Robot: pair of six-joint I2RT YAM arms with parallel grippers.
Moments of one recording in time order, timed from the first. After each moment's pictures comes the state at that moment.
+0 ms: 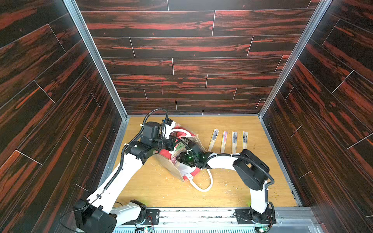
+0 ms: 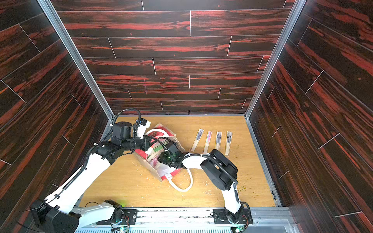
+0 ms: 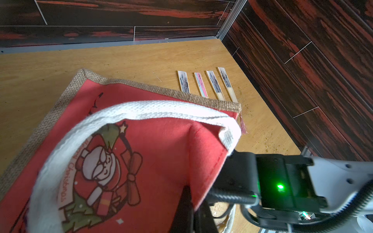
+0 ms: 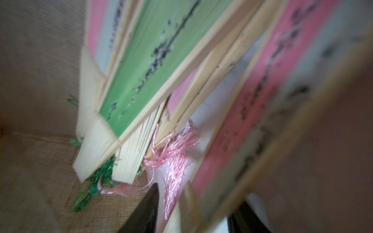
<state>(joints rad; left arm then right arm) -0.39 1.21 1.16 -0.54 0.46 -0.20 0.90 2.01 1.18 0.08 -0.18 1.07</state>
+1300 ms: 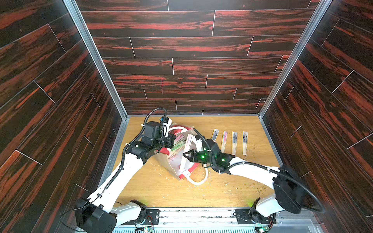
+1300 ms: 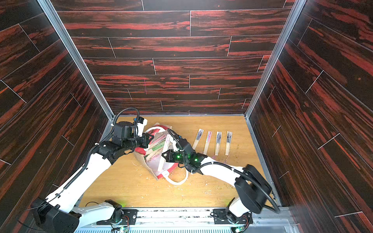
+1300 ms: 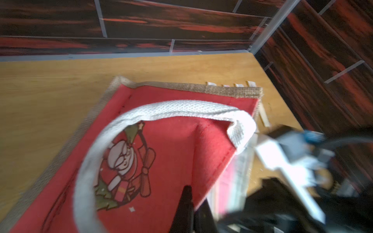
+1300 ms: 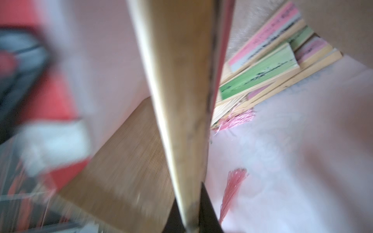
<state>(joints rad) -0.39 1.21 1.16 -0.52 0.20 -0.26 0.88 1.49 0.93 0.11 -0.29 0.82</state>
